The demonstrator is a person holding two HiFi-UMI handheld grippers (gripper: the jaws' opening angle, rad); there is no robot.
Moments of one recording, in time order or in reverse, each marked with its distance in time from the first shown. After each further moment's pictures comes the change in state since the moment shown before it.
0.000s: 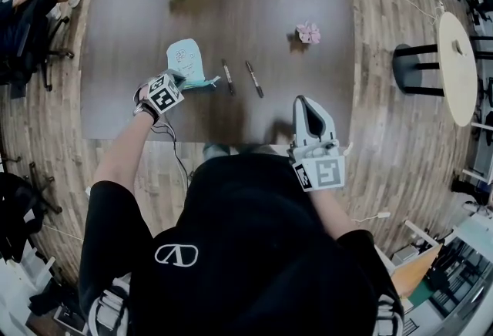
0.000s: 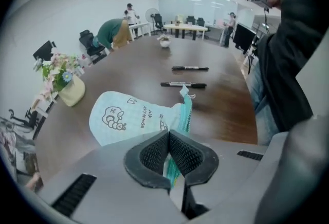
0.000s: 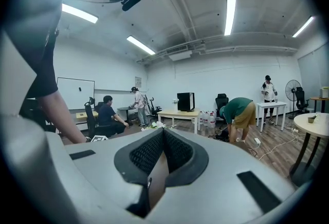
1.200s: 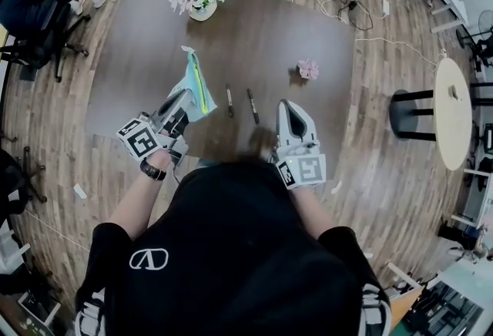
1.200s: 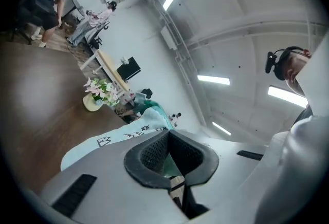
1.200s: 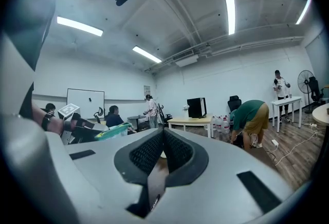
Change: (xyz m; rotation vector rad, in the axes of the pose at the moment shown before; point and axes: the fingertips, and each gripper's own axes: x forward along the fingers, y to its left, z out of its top) left arm -0.273 -0.017 0.147 -1.119 -1.280 -0.076; right arm 0.043 0.003 0.026 0.036 -0.106 0.129
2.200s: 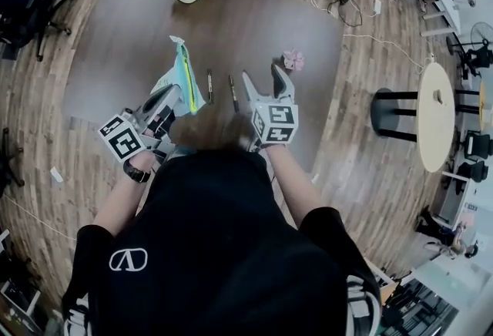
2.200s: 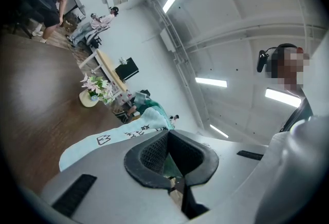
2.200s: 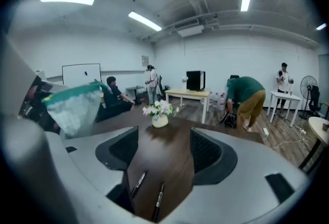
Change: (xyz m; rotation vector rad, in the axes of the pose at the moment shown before) left arm -0.002 -0.030 -0.020 -0.019 -0.035 -0.026; right arm 0.074 -0.034 -0.086 -0.044 0.361 -0.011
